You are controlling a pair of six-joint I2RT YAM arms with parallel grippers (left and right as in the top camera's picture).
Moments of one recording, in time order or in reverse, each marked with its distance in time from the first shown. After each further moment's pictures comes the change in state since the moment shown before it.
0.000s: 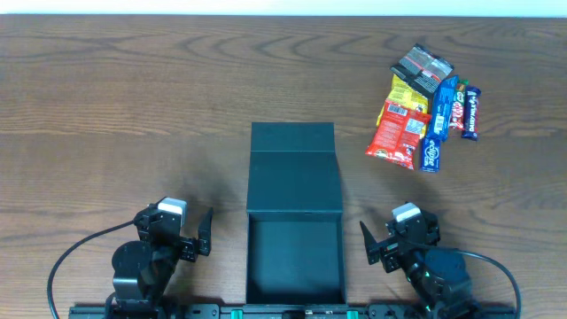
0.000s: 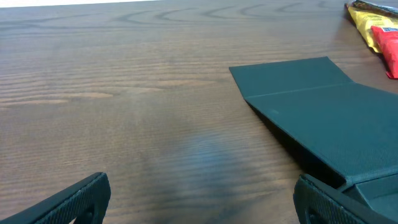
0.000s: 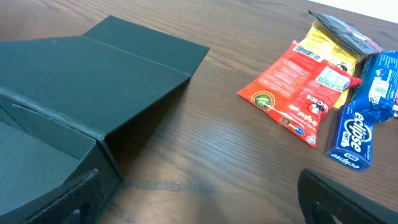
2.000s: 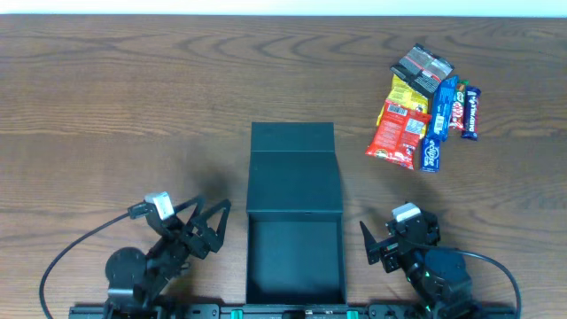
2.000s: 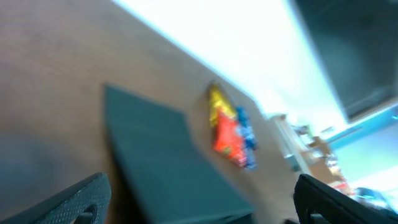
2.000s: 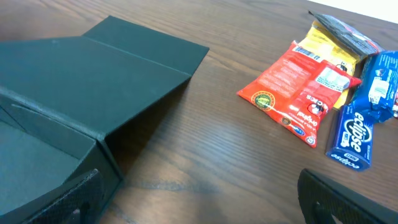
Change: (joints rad) left arm 0.000 0.000 -0.018 0.293 0.362 -0.801; right arm 0.000 0.000 0.000 0.000 0.000 0.000
